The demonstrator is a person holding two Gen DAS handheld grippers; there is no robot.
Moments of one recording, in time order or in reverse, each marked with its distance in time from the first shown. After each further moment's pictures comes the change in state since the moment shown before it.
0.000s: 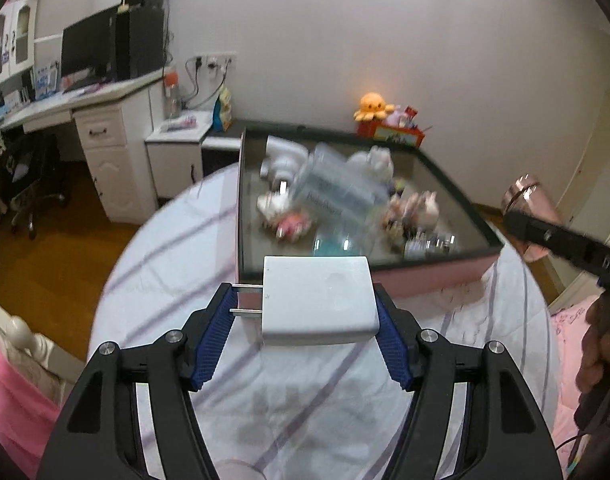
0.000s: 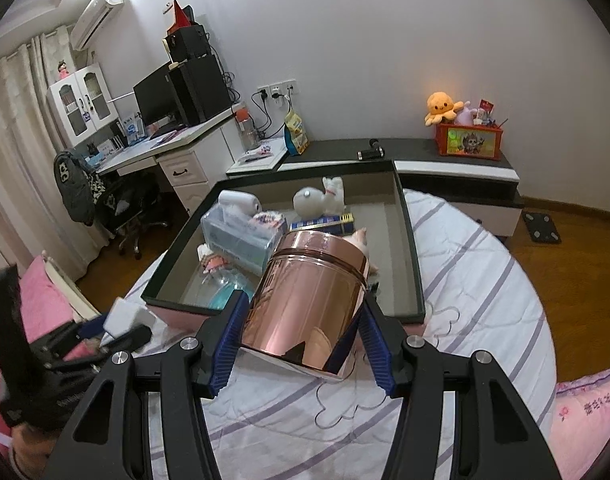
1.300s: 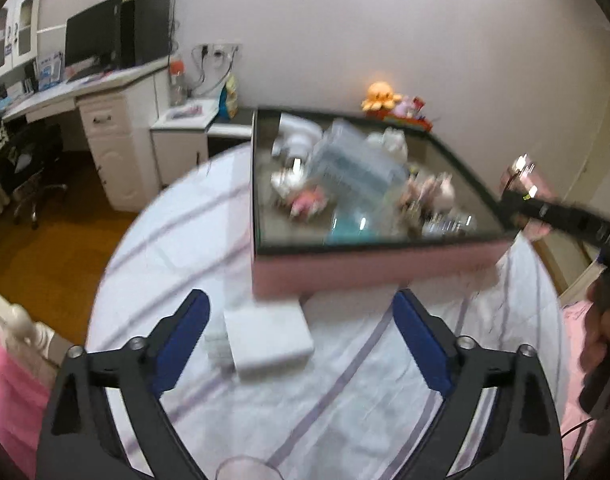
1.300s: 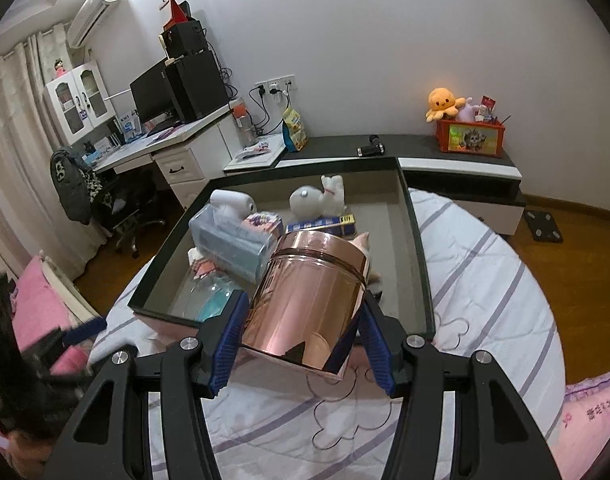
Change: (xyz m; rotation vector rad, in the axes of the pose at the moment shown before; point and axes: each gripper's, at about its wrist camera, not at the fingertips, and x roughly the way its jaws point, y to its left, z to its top) left arm 0.018 0.012 -0.027 -0.022 0.074 0.027; right arm 0.019 -0.002 -0.002 0.012 0.025 -0.002
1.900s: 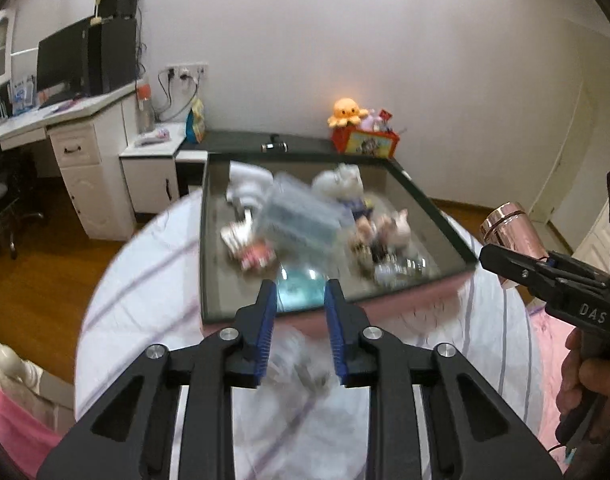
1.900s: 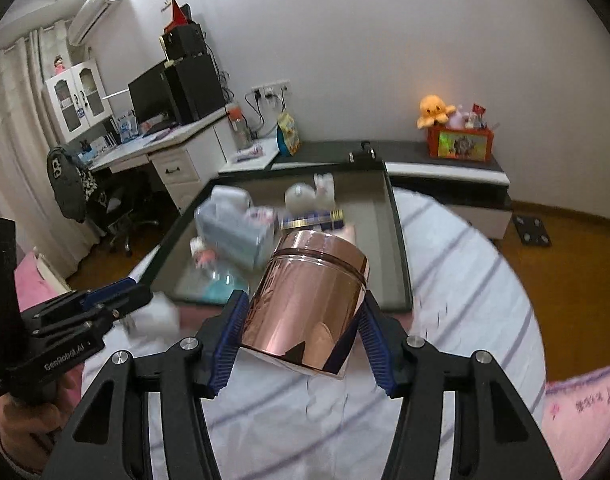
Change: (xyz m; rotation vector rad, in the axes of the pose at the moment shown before) left arm -0.018 -0.026 0.051 0.061 -0.086 -0.111; right arm -0.021 0.003 0.004 -0.024 -0.034 -0.043
